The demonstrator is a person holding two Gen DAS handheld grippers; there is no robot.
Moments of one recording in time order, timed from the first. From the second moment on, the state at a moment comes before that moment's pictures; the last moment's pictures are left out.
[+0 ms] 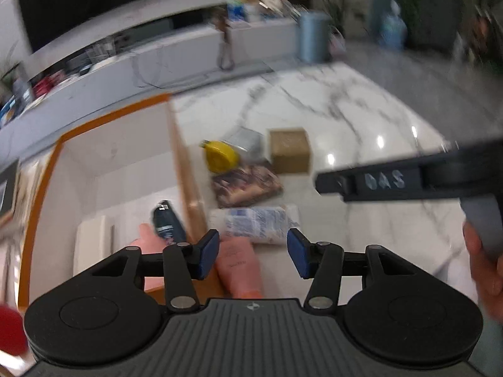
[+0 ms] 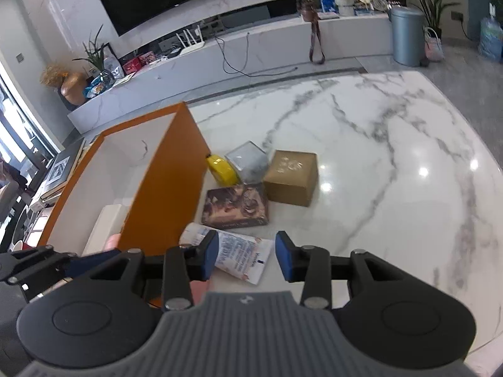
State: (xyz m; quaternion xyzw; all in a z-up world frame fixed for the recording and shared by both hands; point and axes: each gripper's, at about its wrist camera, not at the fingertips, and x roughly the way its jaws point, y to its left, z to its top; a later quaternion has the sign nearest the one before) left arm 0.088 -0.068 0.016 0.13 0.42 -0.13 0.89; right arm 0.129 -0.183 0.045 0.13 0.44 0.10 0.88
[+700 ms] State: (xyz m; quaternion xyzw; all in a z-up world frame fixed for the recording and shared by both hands) left arm 0.116 -0.094 -0.023 0.22 0.50 -0.07 0.84; right arm 0.136 -0.204 0.021 0.16 0.45 0.10 0.87
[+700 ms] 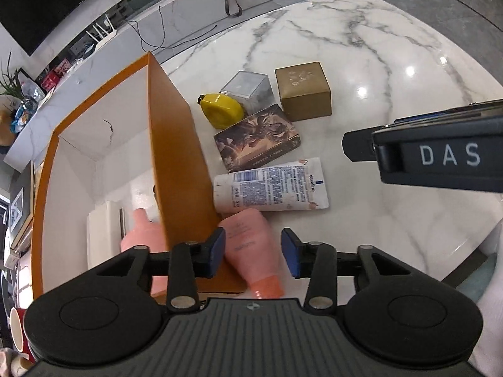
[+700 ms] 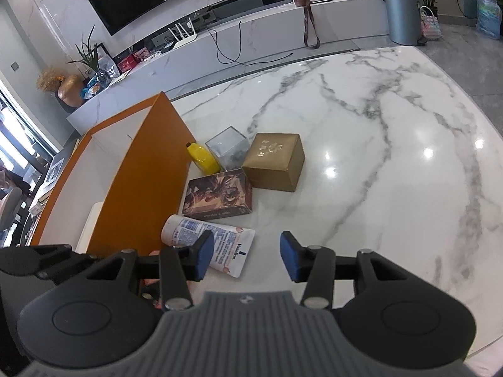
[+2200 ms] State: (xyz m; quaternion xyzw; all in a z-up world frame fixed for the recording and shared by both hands) left arm 0.128 -0.050 -0.063 0.03 0.50 0.00 0.86; right arm 0.187 -0.144 -0.025 0.08 0.48 0.22 0.85
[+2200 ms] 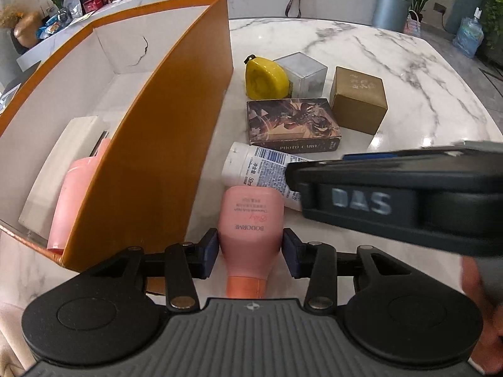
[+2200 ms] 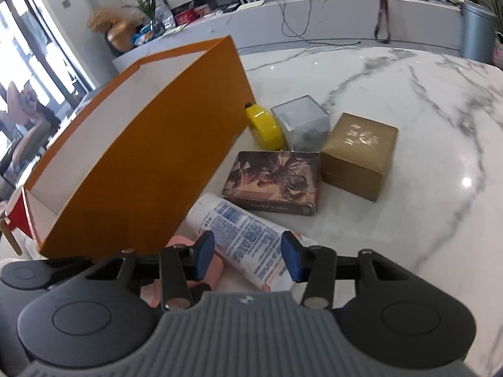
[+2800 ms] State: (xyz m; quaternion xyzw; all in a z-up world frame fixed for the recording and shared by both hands) left arm 0.125 -0.044 -0.063 0.01 0.50 -0.01 0.87; right arm 0.220 -0.116 -0.052 0.04 0.48 0.26 0.84
